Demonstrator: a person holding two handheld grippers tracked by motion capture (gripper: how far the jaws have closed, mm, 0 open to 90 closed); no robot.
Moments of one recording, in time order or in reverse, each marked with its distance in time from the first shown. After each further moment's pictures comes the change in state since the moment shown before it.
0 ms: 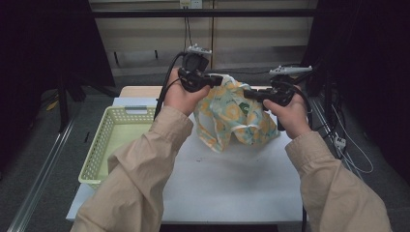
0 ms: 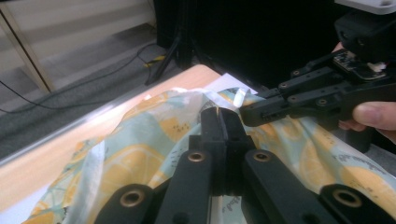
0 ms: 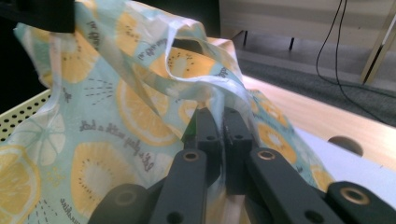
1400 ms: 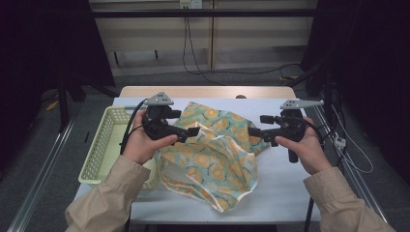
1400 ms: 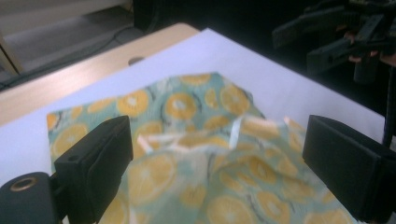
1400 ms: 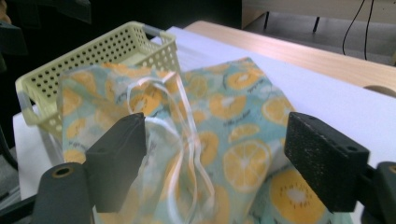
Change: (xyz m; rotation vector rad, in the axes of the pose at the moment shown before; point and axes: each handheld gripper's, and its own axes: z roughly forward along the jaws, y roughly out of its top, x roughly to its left) left arm 0.017 -0.132 -0.061 0.044 -0.119 -0.005; right arm 0.020 -0.078 -0.038 0.053 0.078 -0.003
